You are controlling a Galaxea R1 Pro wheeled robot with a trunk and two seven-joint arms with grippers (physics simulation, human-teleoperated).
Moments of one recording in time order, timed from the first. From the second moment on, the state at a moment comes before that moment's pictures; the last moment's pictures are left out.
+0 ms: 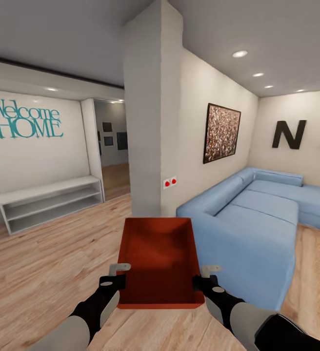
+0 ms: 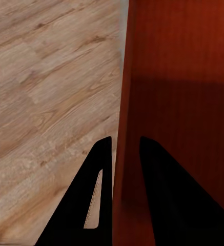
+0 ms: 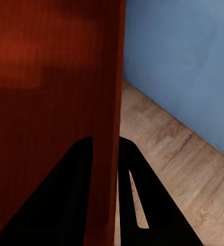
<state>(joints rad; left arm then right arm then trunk) -0.62 -0.10 -0.18 -0.42 0.19 0.16 0.30 -0.78 0.09 0.59 0.01 -0.52 -0.19 -0.06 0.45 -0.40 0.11</state>
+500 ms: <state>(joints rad) -0.62 -0.10 -0.18 -0.42 0.19 0.16 0.30 -0.78 0.09 0.59 0.01 -0.52 -0.19 -0.06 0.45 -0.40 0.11</state>
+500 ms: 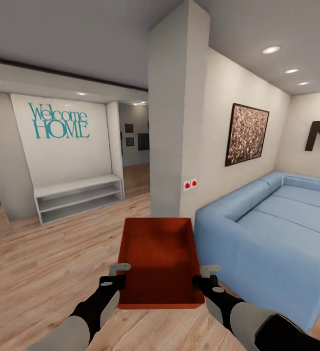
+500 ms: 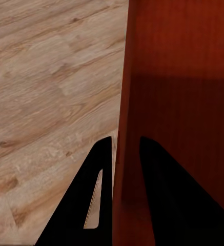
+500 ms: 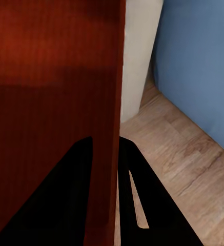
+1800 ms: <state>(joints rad) -0.62 -0.10 -0.18 -0.42 0.19 0.16 0.30 -0.78 0.09 0.59 0.01 -0.52 -0.19 -0.06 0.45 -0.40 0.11</state>
